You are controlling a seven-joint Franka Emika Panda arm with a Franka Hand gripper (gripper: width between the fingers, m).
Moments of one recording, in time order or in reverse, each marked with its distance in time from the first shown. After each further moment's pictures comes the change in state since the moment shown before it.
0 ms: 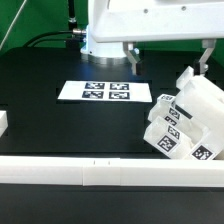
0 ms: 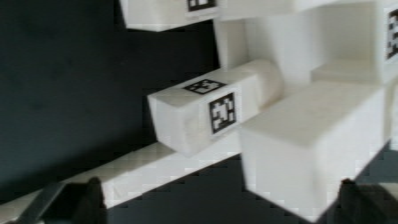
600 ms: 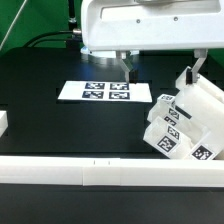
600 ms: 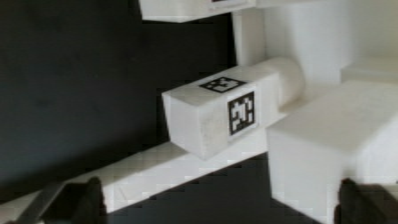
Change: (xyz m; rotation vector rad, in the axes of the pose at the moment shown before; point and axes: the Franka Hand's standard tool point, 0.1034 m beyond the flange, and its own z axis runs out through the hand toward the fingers) arm 0.007 0.009 0.010 -0.005 0.008 -0.030
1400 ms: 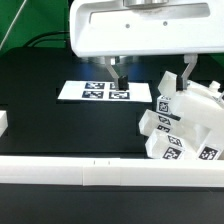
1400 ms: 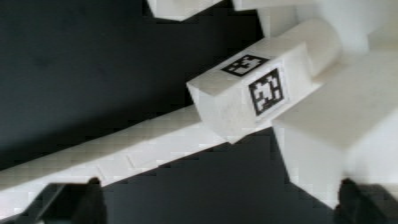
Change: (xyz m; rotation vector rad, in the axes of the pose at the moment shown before) arm 0.013 0.009 0.006 0.005 0.072 -0.029
